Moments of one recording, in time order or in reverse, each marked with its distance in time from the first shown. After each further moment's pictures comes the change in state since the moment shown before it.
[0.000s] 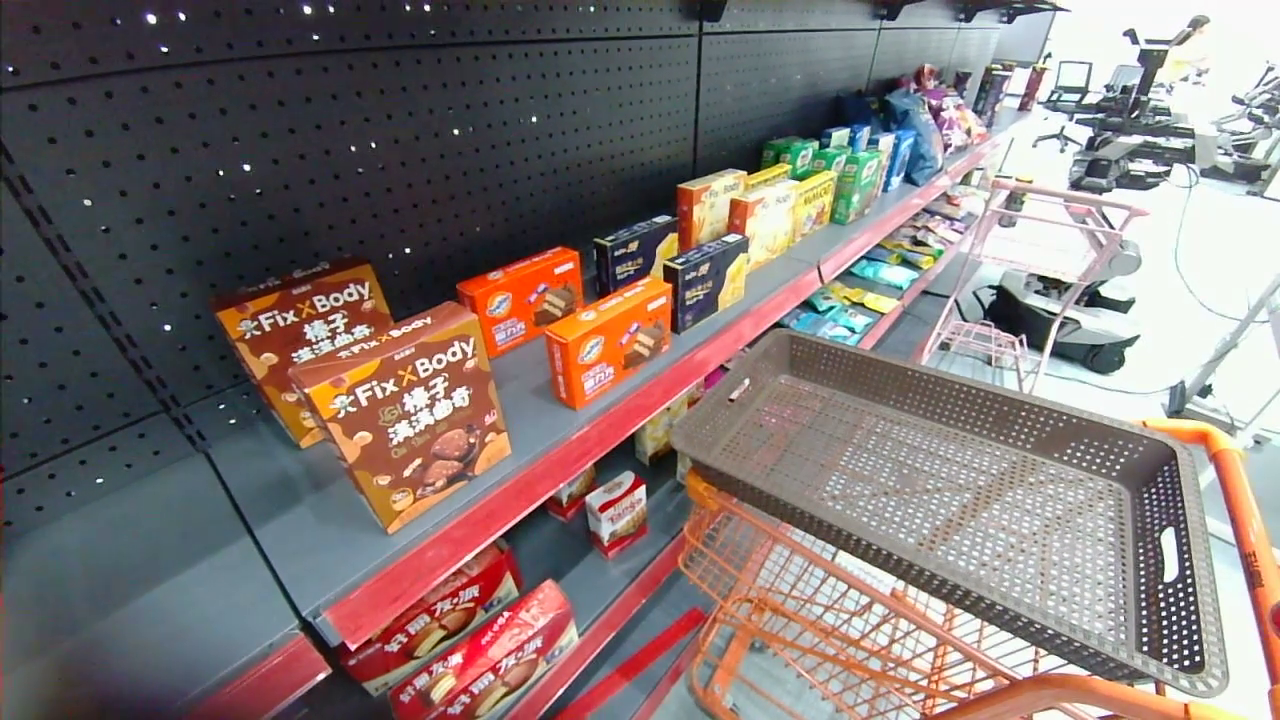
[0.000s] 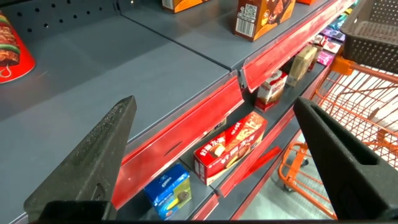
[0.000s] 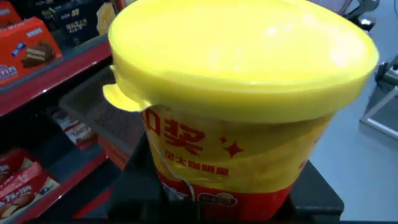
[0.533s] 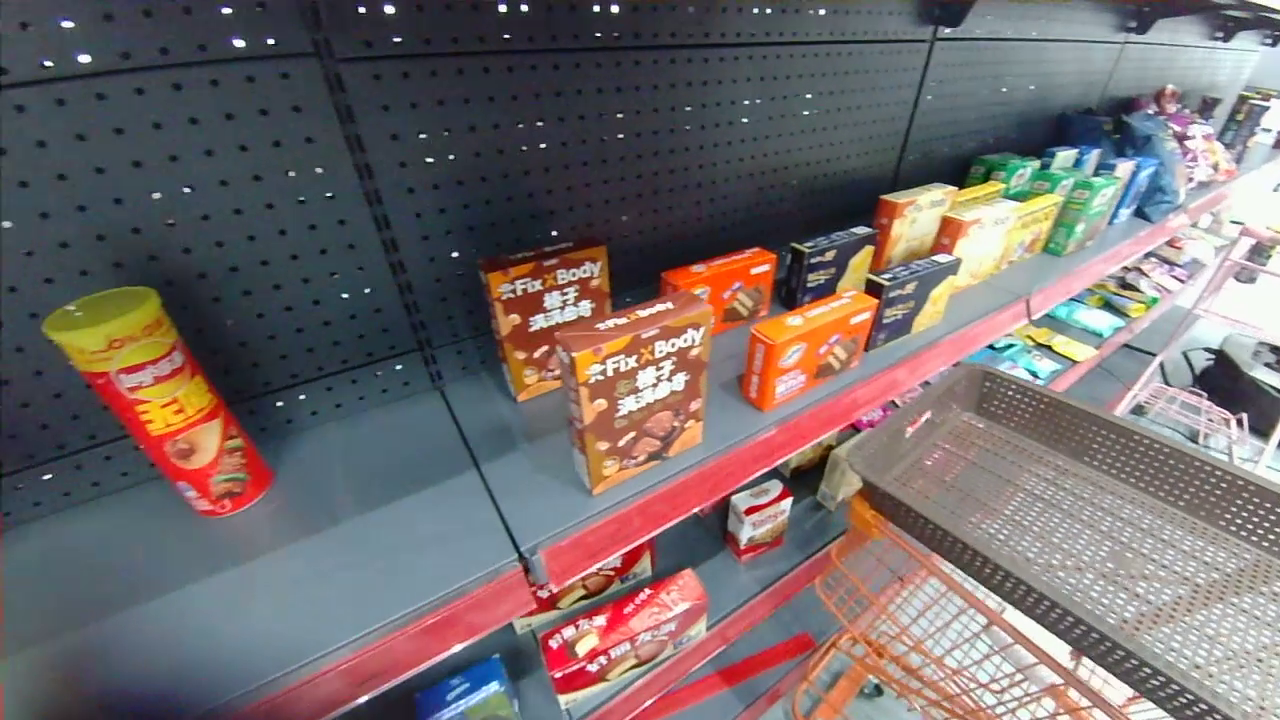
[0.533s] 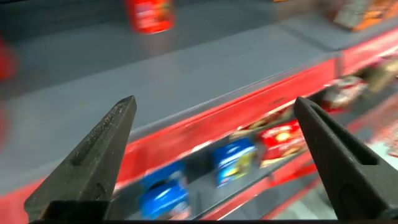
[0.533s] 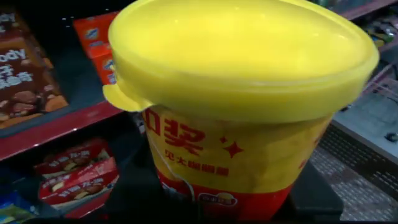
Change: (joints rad) left arm 0.000 0.000 0.000 0.000 0.000 0.000; right arm 0.031 -0.049 0.012 0.001 0.003 -0.001
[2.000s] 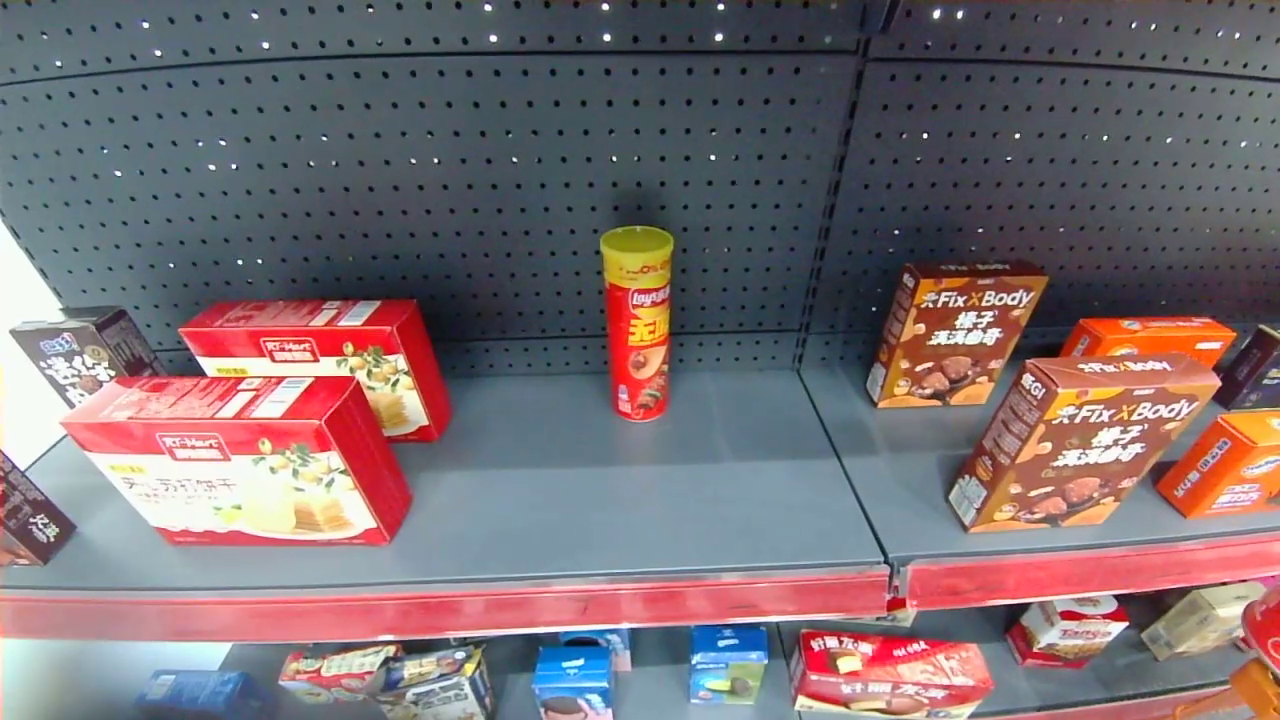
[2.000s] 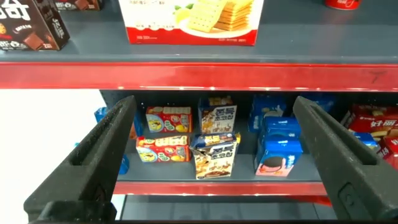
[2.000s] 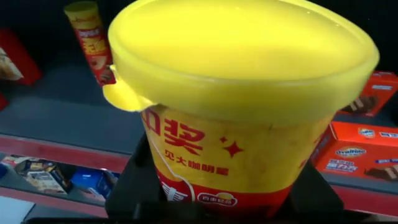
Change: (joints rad) left arm 0.000 0.000 0.000 0.000 0.000 0.000; right arm 0.125 -0.012 -0.005 -0.021 0.099 0.002
